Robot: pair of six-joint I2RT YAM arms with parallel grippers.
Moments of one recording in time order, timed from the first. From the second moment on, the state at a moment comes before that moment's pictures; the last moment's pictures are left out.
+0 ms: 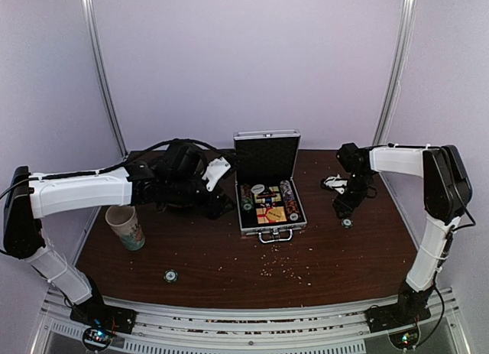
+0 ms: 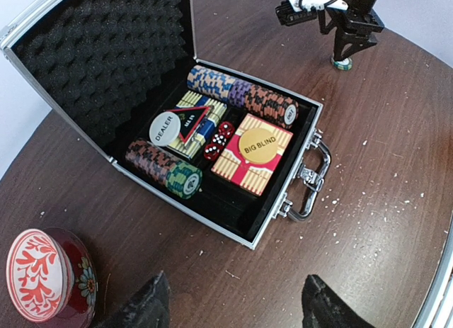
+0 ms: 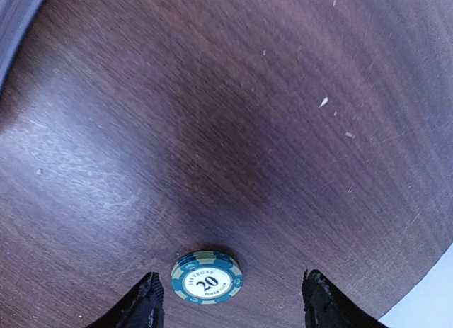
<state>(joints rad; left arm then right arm) -0.86 1.53 1.15 -0.29 0.04 0.11 0.27 1.85 1.31 -0.83 0.08 -0.49</state>
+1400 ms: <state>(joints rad) -0.86 1.53 1.15 -0.29 0.05 0.11 0.21 1.94 1.31 -0.92 -0.07 -0.48</state>
